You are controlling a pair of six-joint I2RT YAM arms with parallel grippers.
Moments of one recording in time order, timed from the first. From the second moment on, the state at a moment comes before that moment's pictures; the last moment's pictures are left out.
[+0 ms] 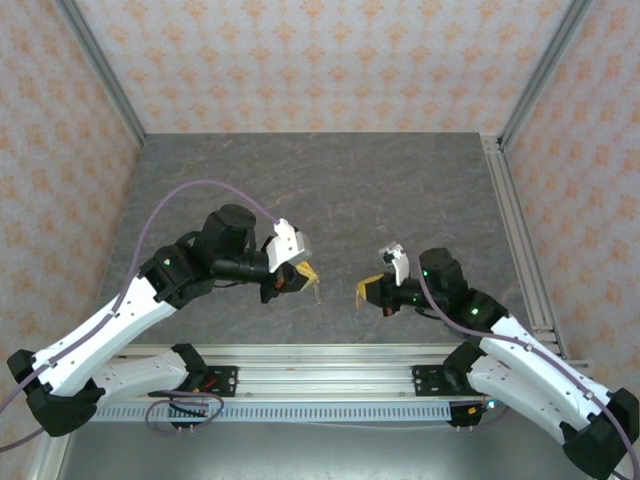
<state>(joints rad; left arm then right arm) -0.75 1.00 1.14 -0.73 0.55 0.16 0.66 0.69 0.53 -0.32 -0.50 0.36</state>
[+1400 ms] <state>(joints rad) -0.65 1.02 1.20 -0.71 0.82 0.17 0.67 0.87 0.83 -0.04 -0.94 0.38</state>
